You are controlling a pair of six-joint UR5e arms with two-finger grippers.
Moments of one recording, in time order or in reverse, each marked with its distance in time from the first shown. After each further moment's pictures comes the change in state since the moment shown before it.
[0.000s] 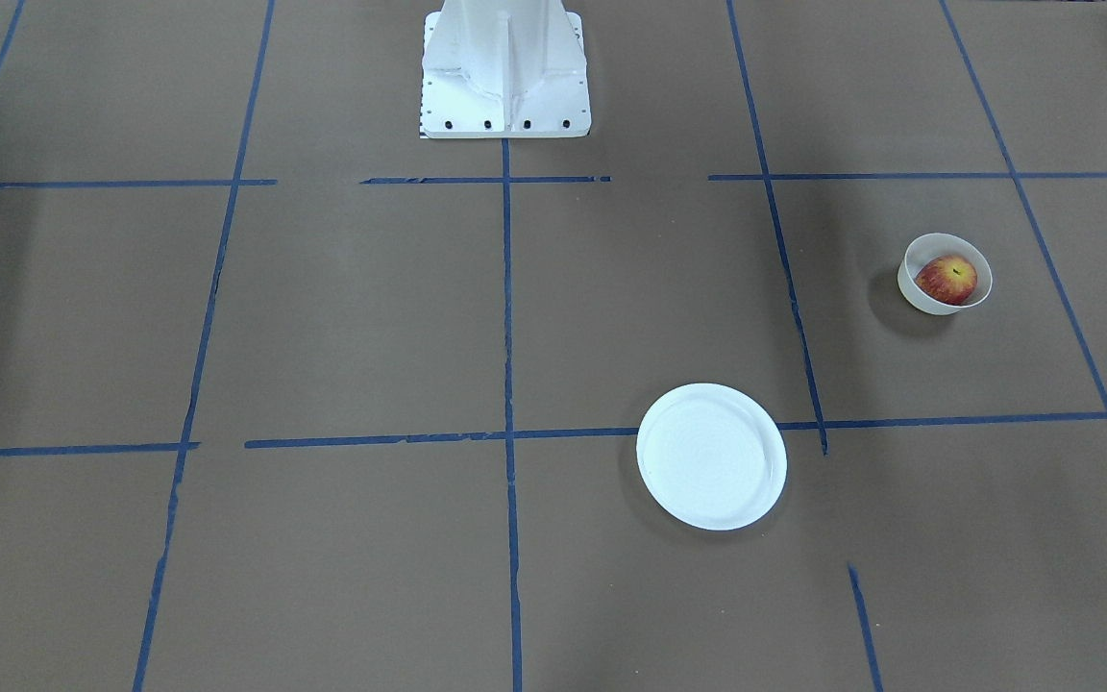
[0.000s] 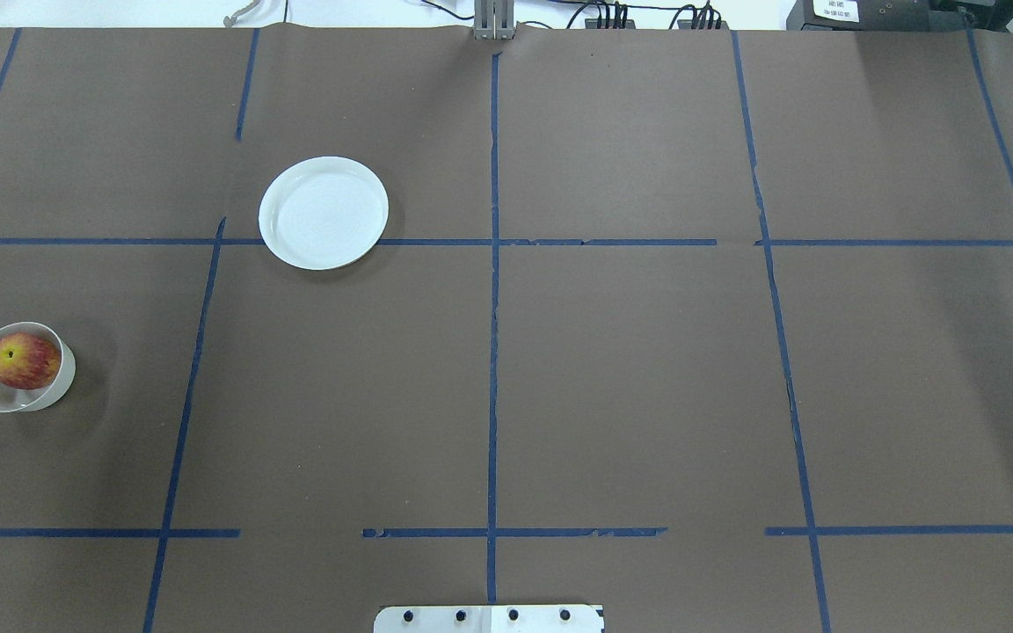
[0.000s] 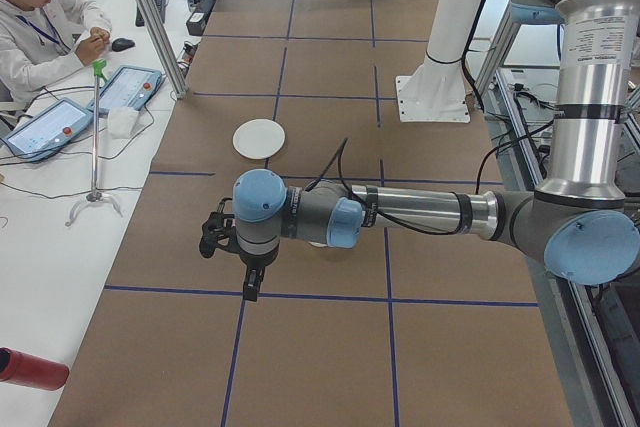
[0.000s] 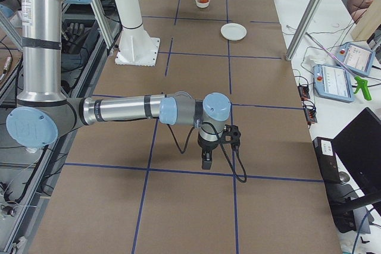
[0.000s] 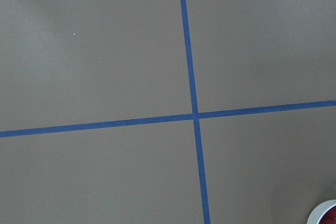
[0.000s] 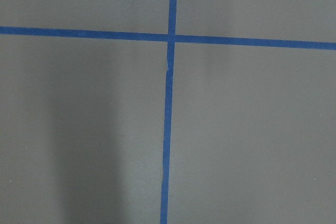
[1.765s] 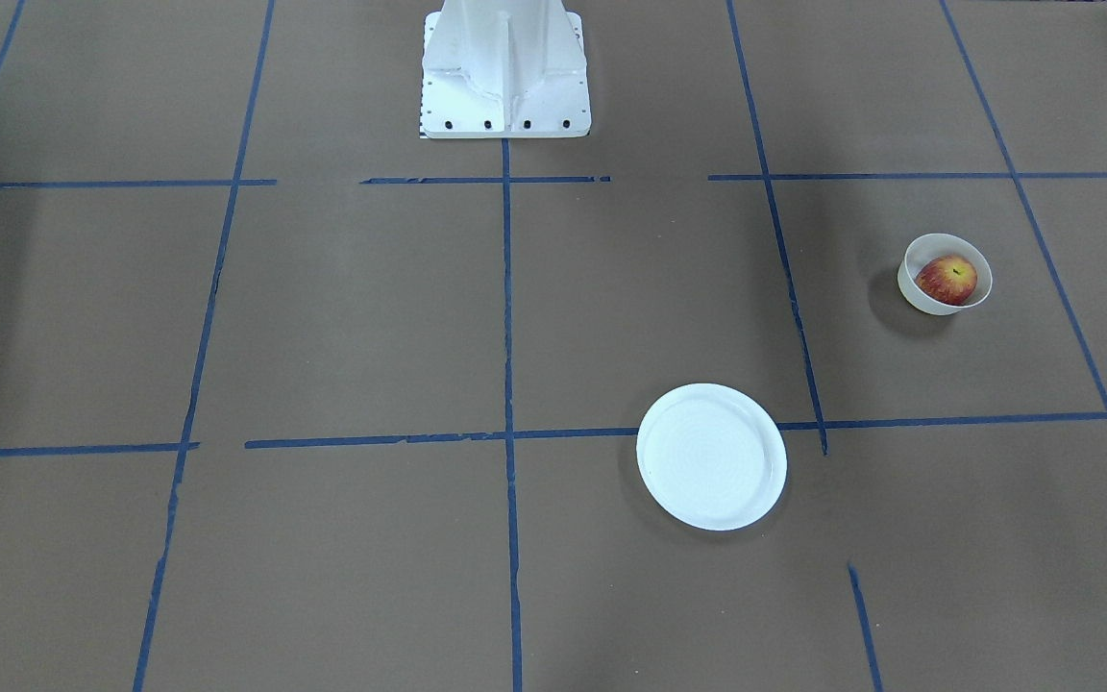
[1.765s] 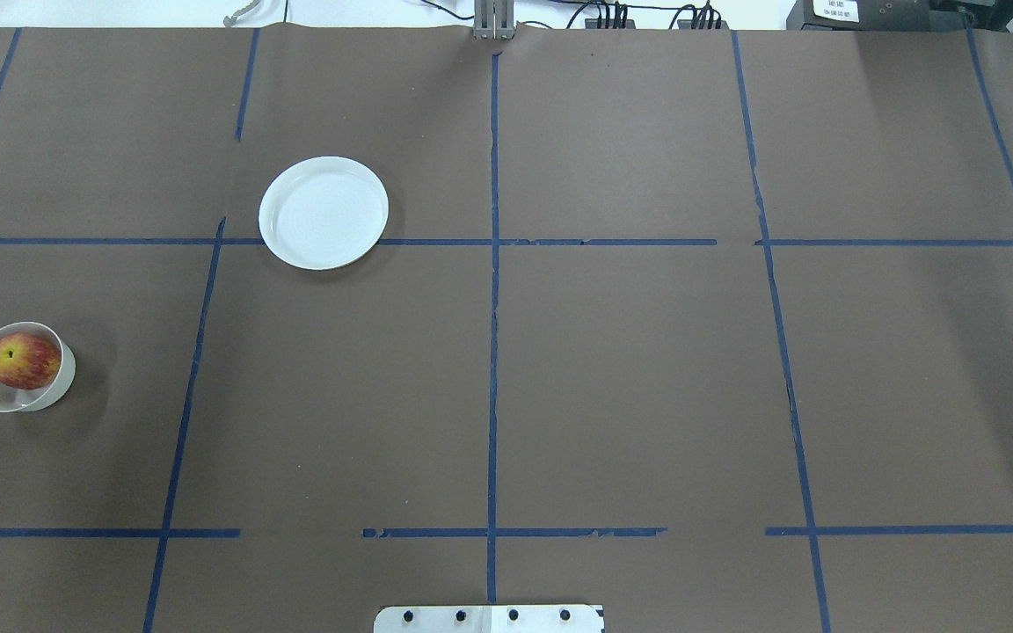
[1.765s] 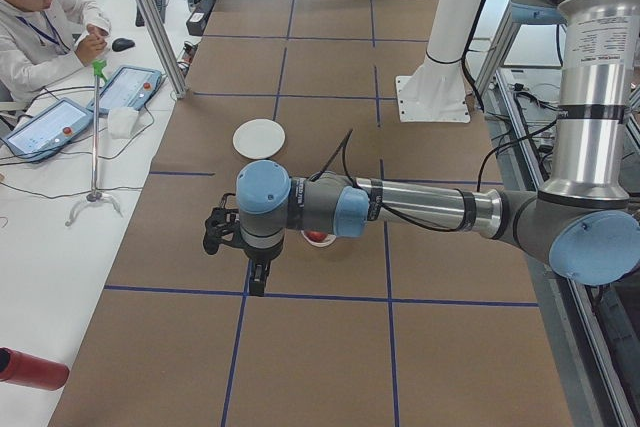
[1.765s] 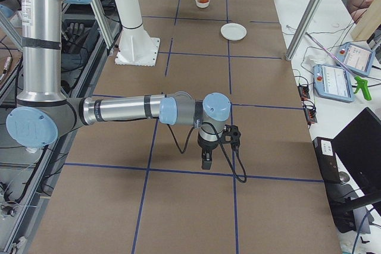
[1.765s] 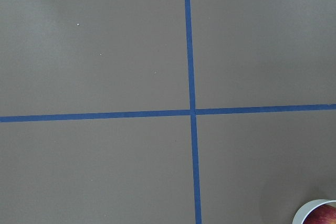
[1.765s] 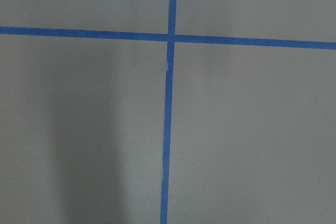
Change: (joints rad) left arm -0.017 0.035 -0.077 0.060 -0.001 -0.005; right arm 0.000 0.000 0.000 -0.001 0.000 0.000
